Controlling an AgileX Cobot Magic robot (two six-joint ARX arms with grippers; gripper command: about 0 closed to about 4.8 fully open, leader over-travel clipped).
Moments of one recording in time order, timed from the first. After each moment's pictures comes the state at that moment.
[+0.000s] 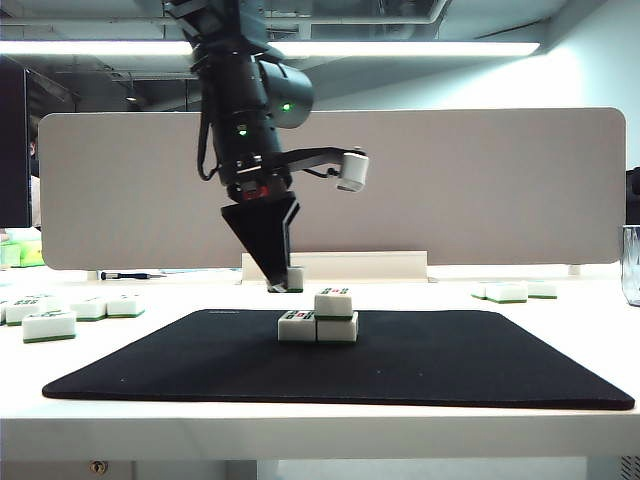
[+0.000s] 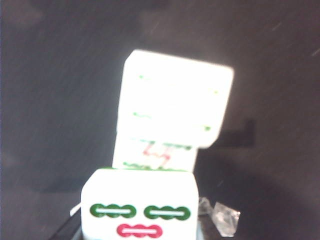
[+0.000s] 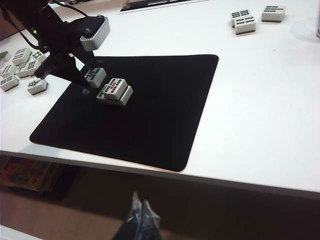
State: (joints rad) left arm -0.54 2.14 1.91 -1.17 0.22 1.00; right arm 0.04 0.01 0.84 -1.25 -0.33 0.16
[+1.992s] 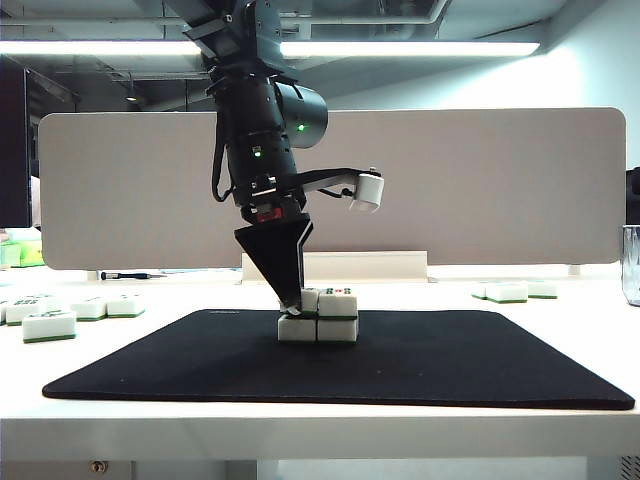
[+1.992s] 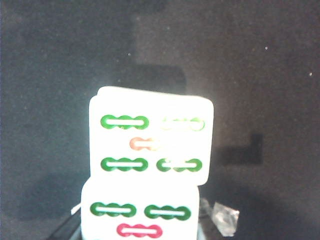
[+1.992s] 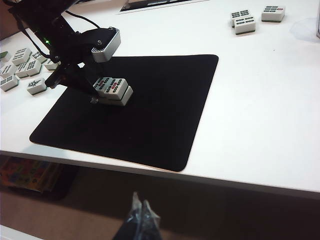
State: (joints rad) left arm -0.57 2.19 1.91 -1.14 0.24 0.99; right arm 0.04 0.01 0.84 -1.25 -0.33 0.16
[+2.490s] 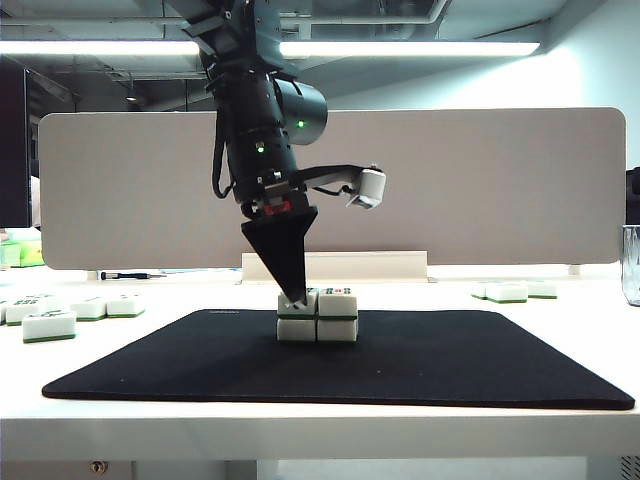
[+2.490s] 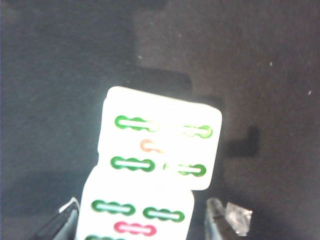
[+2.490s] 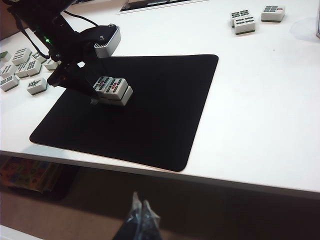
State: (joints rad) left arm -0.57 2.18 1.91 -1.14 0.24 0.88; right arm 0.04 0.01 0.84 -1.25 -0.33 0.16
